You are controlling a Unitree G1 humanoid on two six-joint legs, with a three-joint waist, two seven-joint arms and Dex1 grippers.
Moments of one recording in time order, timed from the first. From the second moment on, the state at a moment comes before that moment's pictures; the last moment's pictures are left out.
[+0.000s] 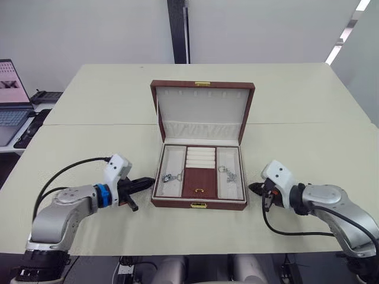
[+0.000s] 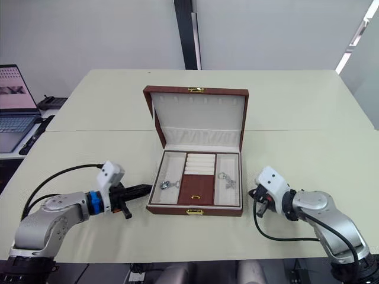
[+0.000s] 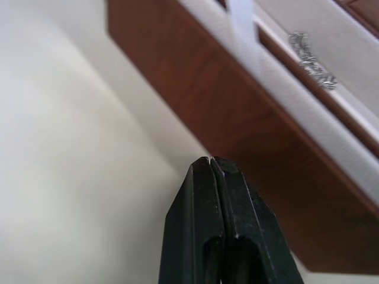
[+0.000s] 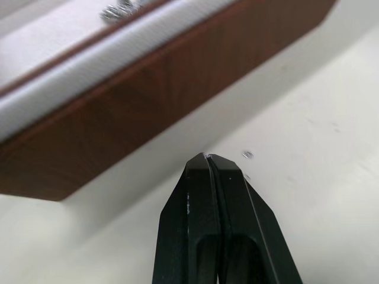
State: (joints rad) left arm -0.04 0.72 0.23 -0.15 -0.49 0.64 -0.93; right arm -0.08 -0.70 0.08 -0.53 0.22 0.85 0.73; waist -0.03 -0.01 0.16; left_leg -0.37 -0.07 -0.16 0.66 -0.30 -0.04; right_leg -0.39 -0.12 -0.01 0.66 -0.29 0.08
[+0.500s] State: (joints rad) left arm 0.28 0.70 0.55 -0.60 -0.85 0.64 -0.98; right arm 0.04 -0.69 -0.08 -0.53 0.22 0.54 0.71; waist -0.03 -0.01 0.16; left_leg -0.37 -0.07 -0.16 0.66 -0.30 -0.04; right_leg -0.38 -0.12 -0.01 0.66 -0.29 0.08
